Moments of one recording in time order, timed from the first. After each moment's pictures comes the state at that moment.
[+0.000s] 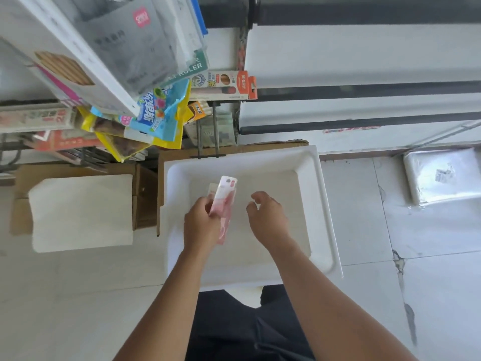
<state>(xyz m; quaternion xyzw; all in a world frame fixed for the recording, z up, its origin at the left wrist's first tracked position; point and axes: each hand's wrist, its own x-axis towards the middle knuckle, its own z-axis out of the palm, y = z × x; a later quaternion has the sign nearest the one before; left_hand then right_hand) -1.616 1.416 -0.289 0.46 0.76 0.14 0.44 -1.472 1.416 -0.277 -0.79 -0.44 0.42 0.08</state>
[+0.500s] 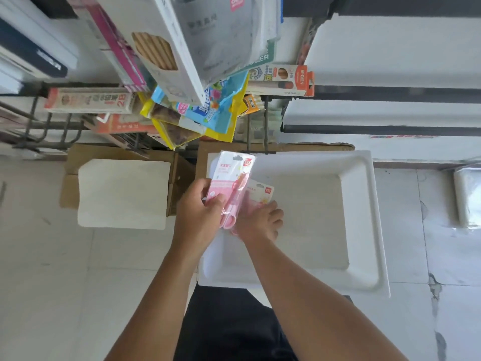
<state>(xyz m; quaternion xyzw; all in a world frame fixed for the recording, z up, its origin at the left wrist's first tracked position) -1.683 1.421 -0.216 0.41 0.75 0.28 0.44 -1.584 1.420 -0.333 -0.85 -0.29 0.43 0.01</state>
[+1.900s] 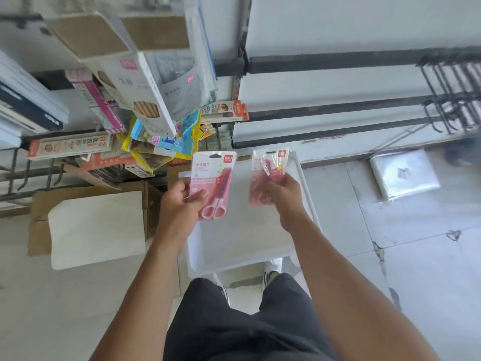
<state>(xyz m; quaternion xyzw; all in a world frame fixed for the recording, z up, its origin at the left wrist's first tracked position) -1.683 1.418 -0.137 0.38 0.63 0.34 0.59 -1.468 1.409 -0.161 -0.73 -0.24 0.51 0.39</state>
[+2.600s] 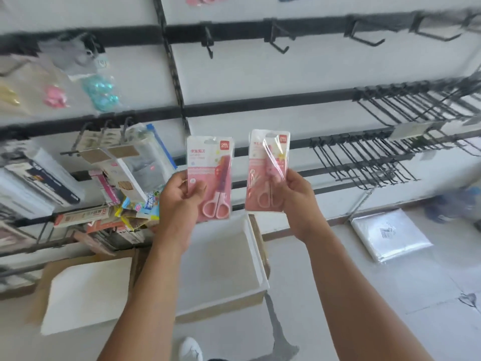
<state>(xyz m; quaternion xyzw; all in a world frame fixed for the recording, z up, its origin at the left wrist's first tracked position) -1.529 1.360 0.059 0.48 0.50 0.52 0.50 -1.314 1.329 0.045 -0.51 -0.40 0.49 0.58</state>
